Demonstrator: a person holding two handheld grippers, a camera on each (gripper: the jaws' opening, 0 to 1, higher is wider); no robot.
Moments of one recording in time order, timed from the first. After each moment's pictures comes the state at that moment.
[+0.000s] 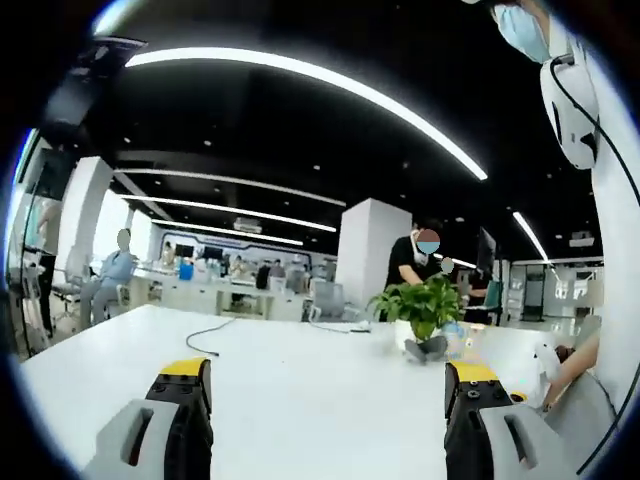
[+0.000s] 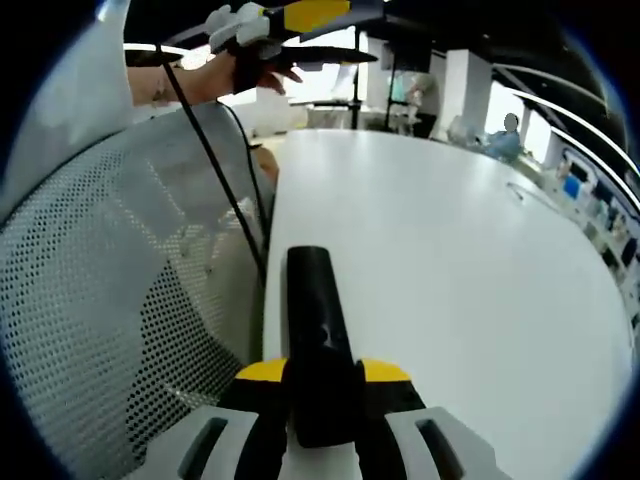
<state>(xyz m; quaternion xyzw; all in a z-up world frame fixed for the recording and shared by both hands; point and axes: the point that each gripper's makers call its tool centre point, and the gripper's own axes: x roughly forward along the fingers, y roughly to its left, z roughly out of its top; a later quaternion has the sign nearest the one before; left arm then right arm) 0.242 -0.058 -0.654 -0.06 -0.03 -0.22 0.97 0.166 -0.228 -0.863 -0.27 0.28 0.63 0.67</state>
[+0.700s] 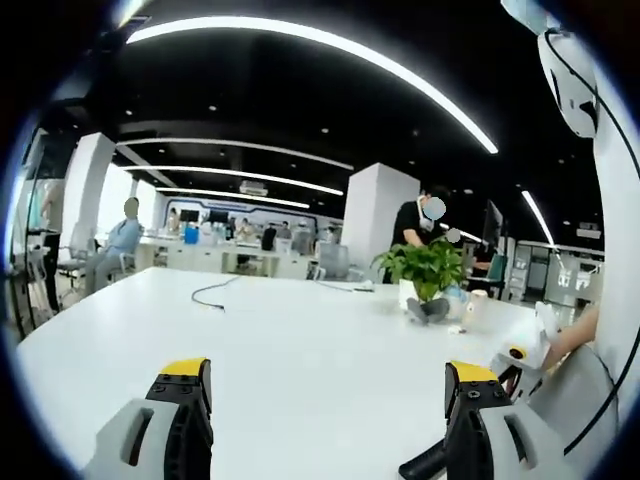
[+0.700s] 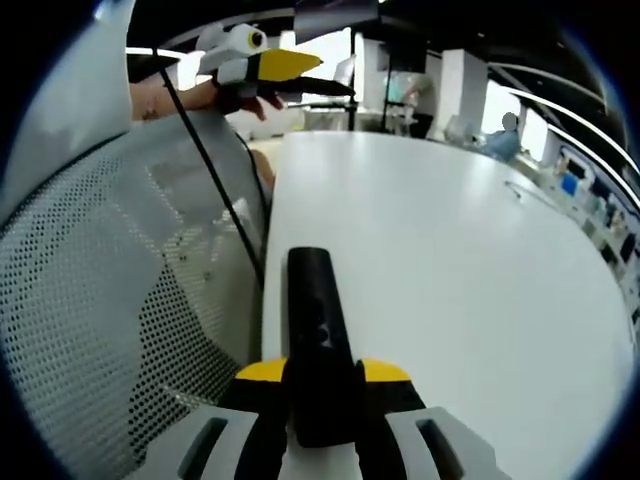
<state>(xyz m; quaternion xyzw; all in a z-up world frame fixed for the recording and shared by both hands) 0.221 -0.054 -0.709 -0.06 0.06 -0.21 0.97 0.167 -0.227 -0.864 -0.26 0.28 0.63 0.68</state>
